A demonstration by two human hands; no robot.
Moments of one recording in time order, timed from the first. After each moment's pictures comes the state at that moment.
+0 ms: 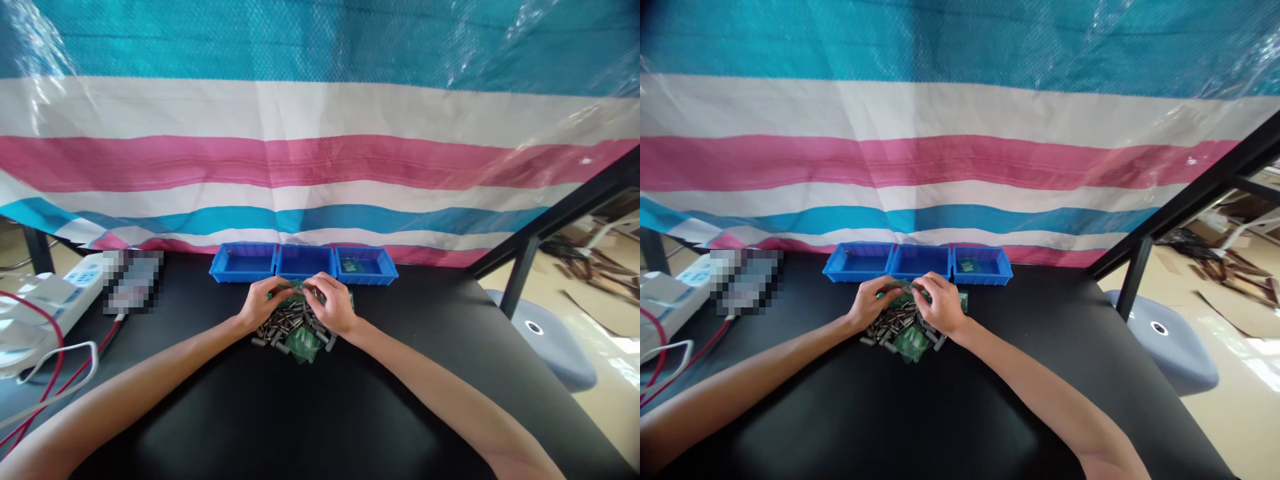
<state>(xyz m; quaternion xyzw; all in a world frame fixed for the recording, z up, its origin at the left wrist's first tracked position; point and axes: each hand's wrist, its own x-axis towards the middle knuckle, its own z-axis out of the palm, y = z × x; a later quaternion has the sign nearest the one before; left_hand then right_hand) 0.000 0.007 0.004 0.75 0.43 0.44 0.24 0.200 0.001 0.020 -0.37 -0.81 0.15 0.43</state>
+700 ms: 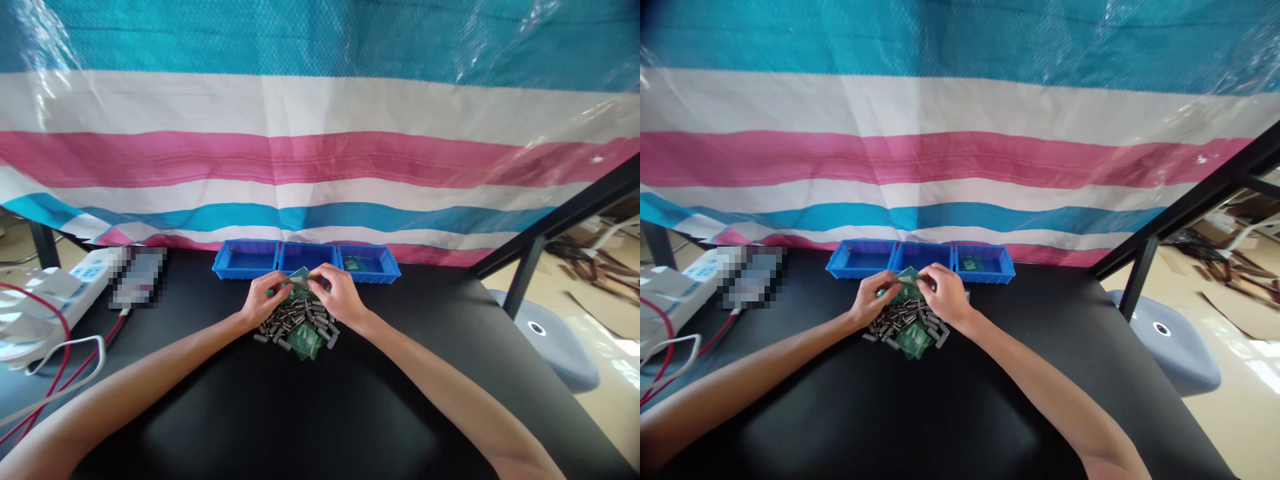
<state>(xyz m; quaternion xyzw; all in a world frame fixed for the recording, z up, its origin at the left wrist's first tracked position) -0.001 0.005 0.007 0.75 0.40 0.46 0.25 0.202 0.009 0.048 -0.42 -0.79 0.21 0.39</state>
